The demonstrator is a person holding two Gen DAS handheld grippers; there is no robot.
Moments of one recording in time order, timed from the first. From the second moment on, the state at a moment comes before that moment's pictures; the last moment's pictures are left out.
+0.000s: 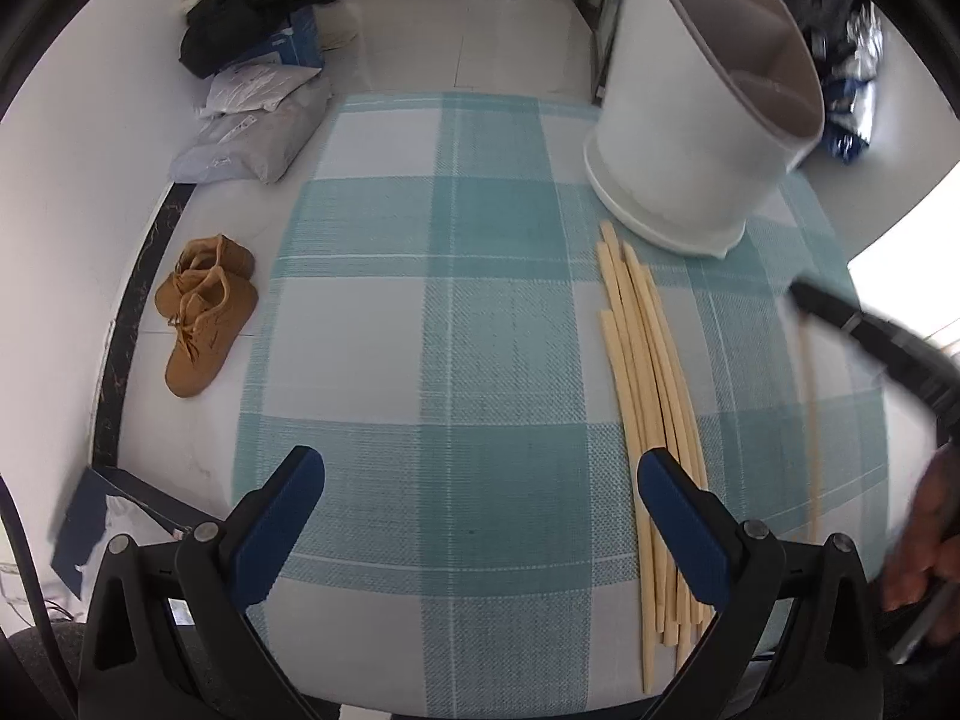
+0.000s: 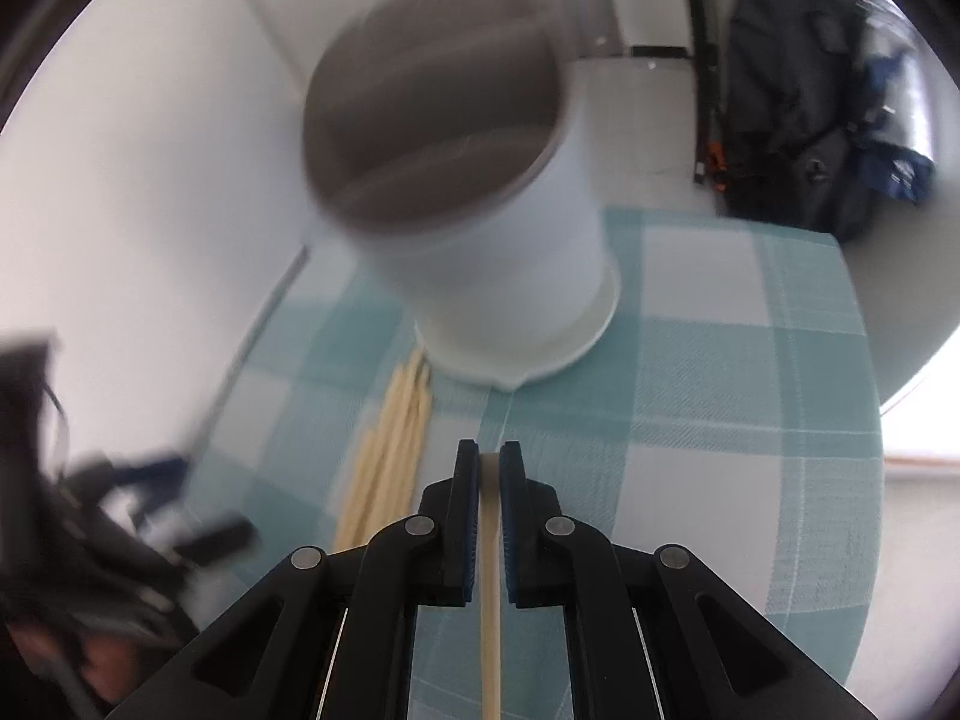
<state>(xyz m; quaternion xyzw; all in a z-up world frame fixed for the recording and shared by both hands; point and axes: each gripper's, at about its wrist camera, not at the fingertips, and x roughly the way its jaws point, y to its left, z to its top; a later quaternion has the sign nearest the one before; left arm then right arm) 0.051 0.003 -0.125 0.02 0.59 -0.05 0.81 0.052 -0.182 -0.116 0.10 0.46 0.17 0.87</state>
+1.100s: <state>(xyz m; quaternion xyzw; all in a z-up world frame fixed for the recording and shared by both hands) 0.068 -0.002 -0.153 -0.01 0.63 0.00 0.78 0.027 -0.281 -0.079 0.27 0.35 0.17 0.88</state>
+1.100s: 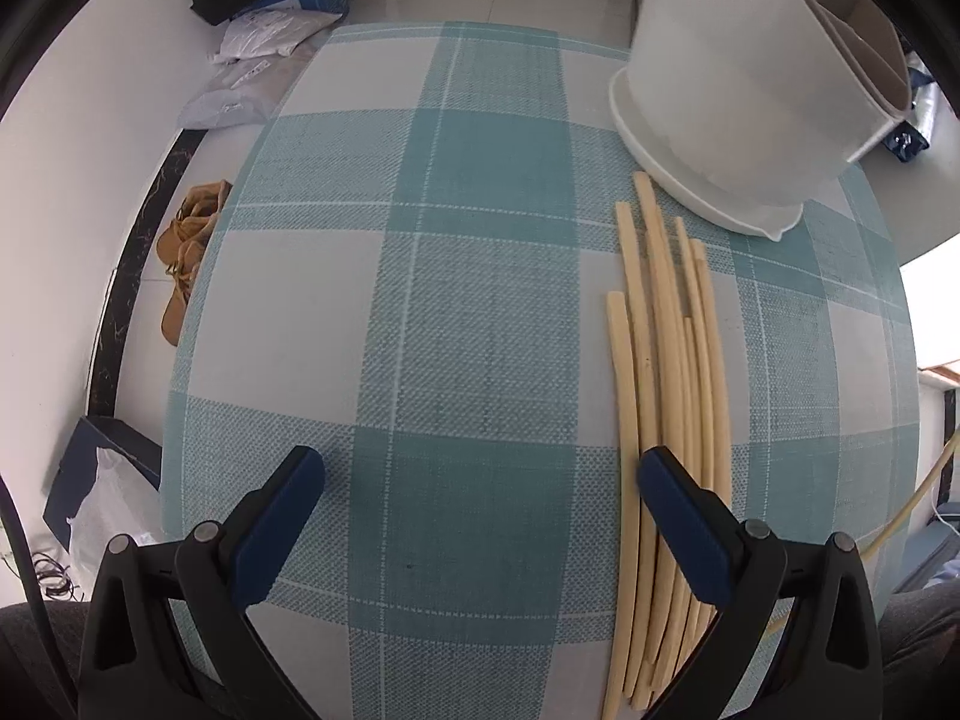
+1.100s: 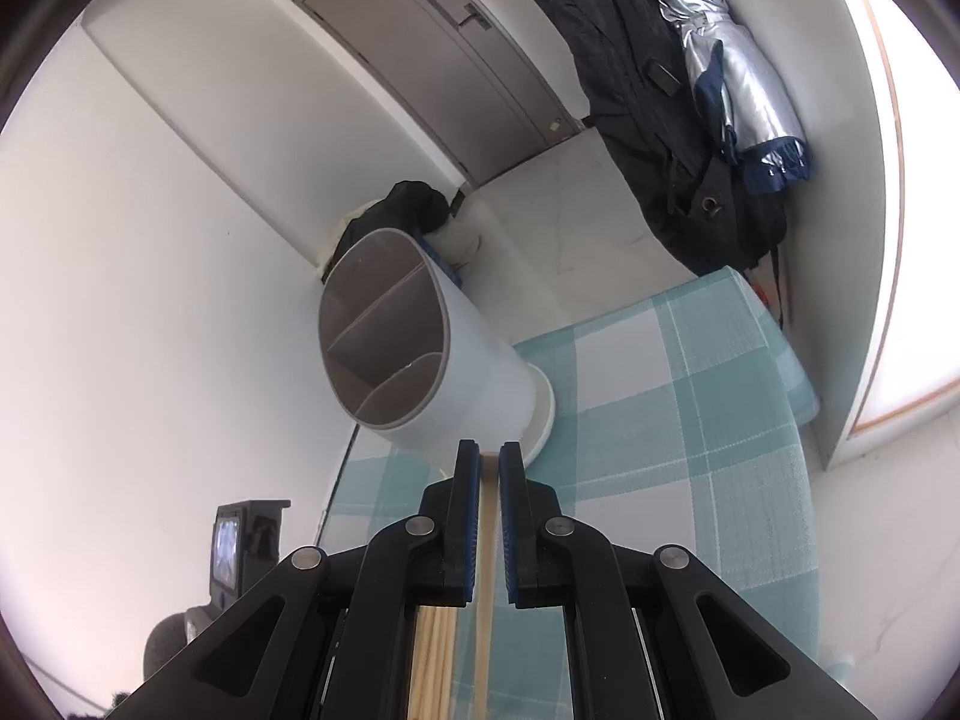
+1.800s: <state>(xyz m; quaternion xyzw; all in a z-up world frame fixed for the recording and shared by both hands) 0.090 -0.023 -0.142 0.02 0.61 -0.01 0.79 0.025 -0.278 -0.076 0.25 0.35 0.16 0.89</state>
